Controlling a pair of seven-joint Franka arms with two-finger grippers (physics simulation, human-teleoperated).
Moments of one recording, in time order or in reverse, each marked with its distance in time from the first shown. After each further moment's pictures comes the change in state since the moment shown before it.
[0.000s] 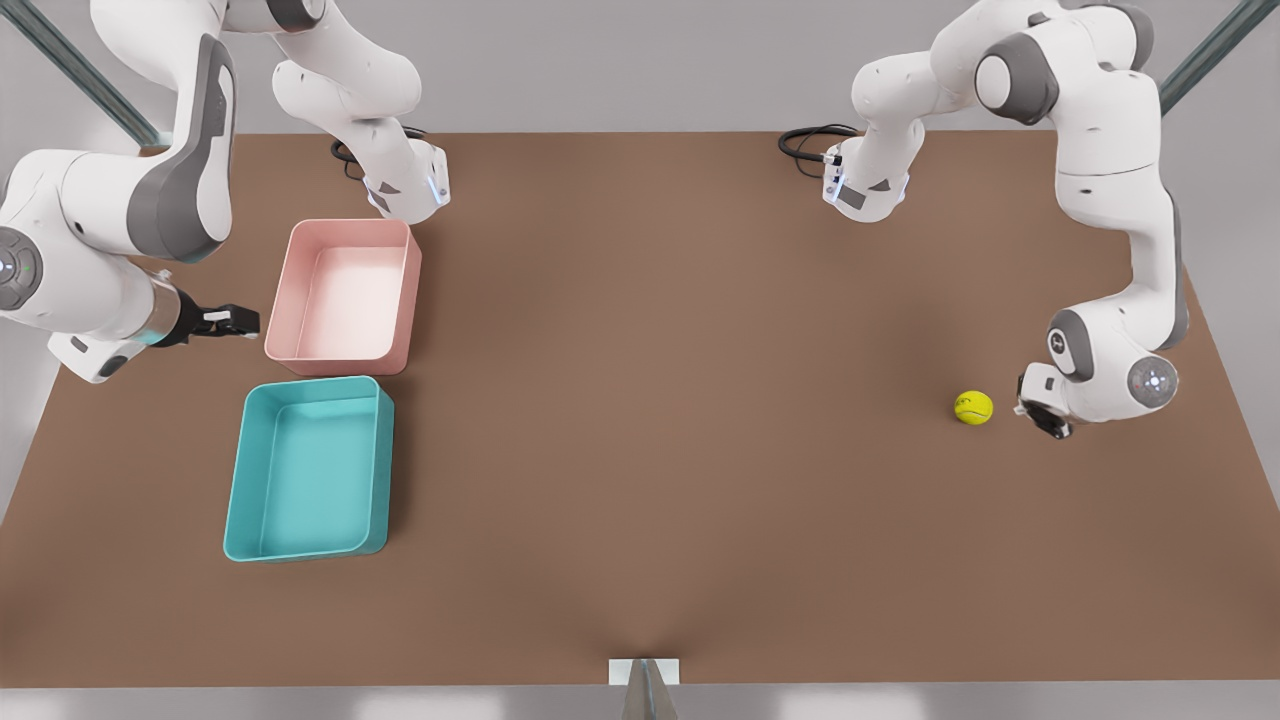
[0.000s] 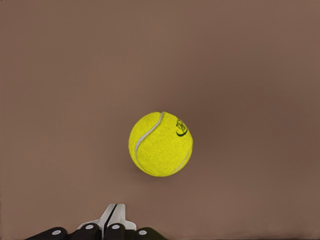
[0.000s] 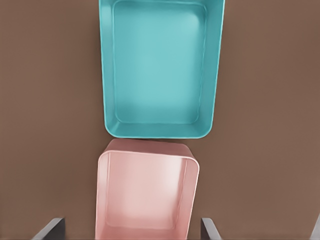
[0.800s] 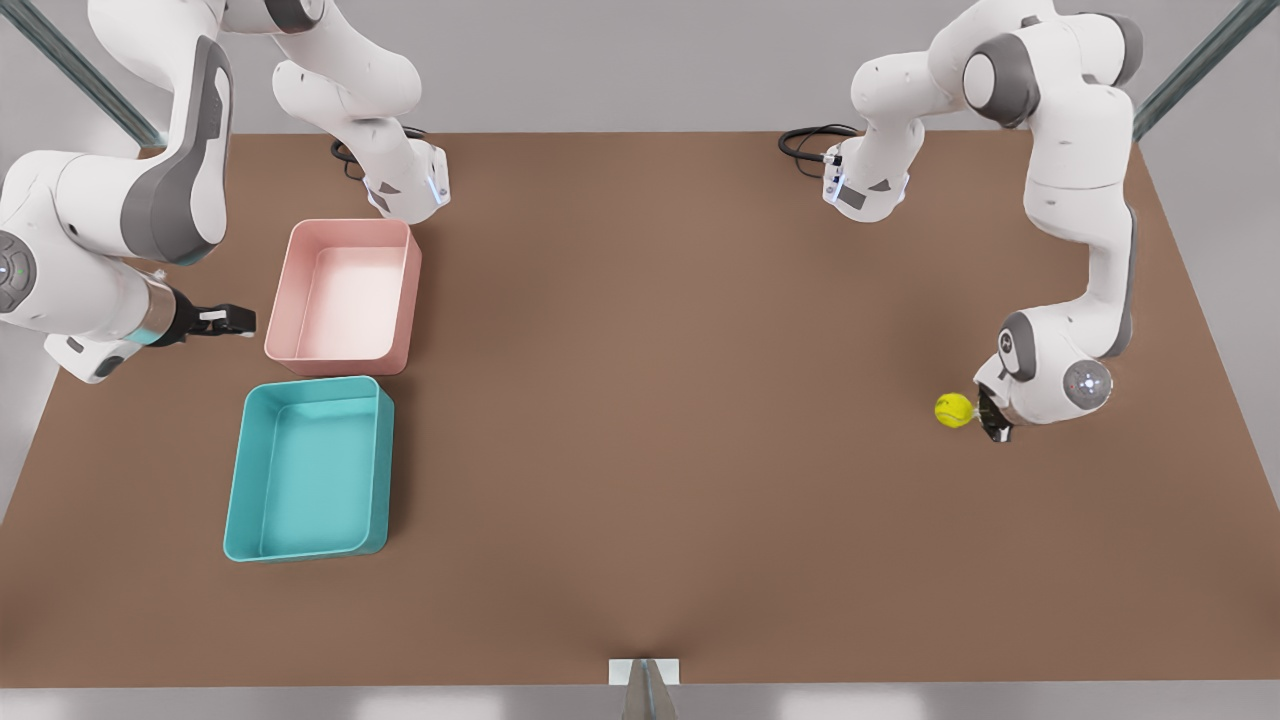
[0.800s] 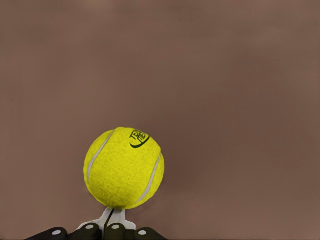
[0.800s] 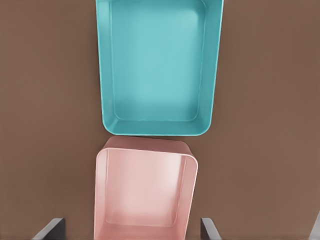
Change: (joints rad) left arm -0.064 -0.005 -0.130 -0.088 -0.002 0.080 0.229; right arm -0.003 0.002 -0.009 -0.001 0.002 -0.007 -0.012
